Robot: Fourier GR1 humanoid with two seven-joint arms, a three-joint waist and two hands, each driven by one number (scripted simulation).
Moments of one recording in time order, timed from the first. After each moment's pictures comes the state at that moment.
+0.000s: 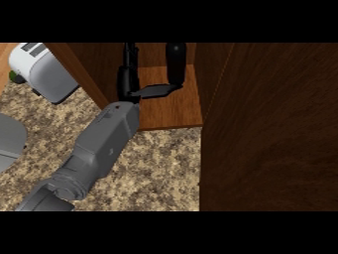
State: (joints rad) left arm -1.06 0.00 -0.03 -0.18 0.53 0.32 -0.88; right arm -0.10 -0.10 0.05 -2.38 -0.29 0.17 0.55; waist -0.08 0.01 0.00
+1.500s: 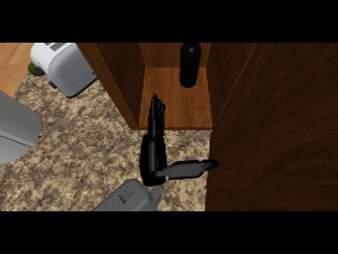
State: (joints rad) left arm -0.41 0.01 -0.73 -1.18 0.71 0.80 -0.73; right arm -0.07 -0.12 0.02 -2.39 -0.27 0.14 0.55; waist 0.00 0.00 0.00
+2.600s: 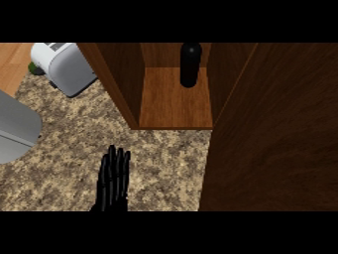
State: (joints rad) left arm 0.03 0.29 -0.91 -1.85 0.49 0.91 -0.61; right arm -0.02 -0.14 0.05 -2.39 -0.29 0.23 0.58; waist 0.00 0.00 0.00
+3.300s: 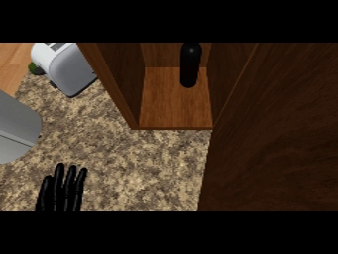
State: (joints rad) left arm 0.24 0.55 -0.80 -2.08 0.56 0.73 -0.65; right arm 0.07 -0.12 0.18 -2.39 -0.32 0.29 0.63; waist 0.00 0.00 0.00
